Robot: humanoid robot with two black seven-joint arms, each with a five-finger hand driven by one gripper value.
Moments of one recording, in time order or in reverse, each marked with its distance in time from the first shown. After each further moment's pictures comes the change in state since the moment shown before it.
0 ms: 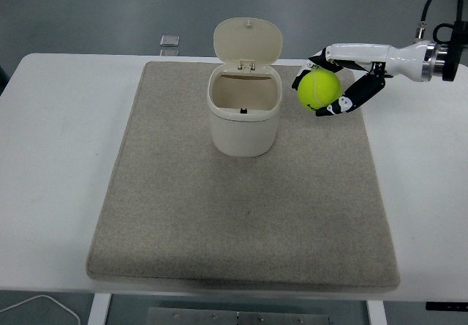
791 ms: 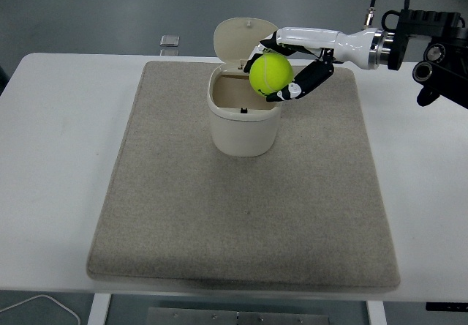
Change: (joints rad) left arm 0.000 0.000 0.000 0.000 0.000 0.000 0.000; right arm 0.017 0.161 0.035 -0.034 0.015 -0.099 -0.070
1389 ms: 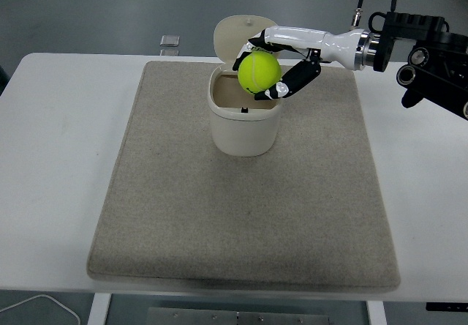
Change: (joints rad) left arm 0.000 0.000 0.000 0.000 0.000 0.000 0.000; right arm -0.004 0.046 -0.002 -0.023 0.000 -0.048 -0.002
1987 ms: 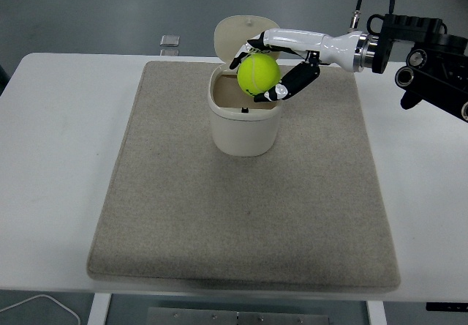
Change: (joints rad) left arm 0.000 0.000 0.000 0.000 0.000 0.000 0.000; right arm -0.003 0.003 -0.005 -0.003 0.000 0.004 0.003
